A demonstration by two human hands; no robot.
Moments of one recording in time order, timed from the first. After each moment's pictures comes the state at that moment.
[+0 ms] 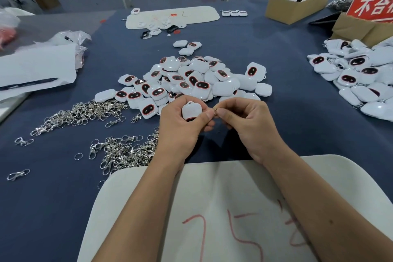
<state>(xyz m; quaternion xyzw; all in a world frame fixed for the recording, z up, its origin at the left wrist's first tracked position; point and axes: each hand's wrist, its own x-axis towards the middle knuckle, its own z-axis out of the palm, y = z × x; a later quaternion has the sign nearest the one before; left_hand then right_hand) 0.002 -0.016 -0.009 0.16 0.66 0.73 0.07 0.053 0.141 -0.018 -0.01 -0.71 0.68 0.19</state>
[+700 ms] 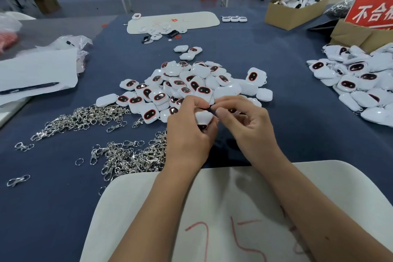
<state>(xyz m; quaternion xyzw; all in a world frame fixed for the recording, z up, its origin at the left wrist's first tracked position) 0.011 -0.010 -0.004 0.21 0.81 0.53 -0.12 0.054 0.131 -0.015 0.00 -0.76 0.58 0.28</state>
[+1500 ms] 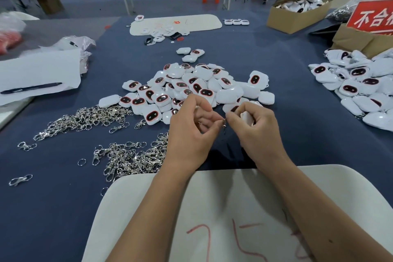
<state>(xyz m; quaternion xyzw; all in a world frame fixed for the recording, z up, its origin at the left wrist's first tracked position) 0.008 -0.010 -0.002 0.25 0.70 0.67 0.00 0.056 0.136 -0.012 -0.11 -0.79 0.53 0.28</state>
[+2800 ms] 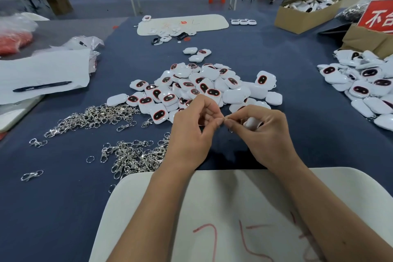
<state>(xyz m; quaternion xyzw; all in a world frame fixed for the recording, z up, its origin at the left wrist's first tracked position) 0.000 -0.024 0.000 0.30 0.75 0.59 -0.05 0.060 0.140 -0.011 0.00 -0.81 0.52 0.27</state>
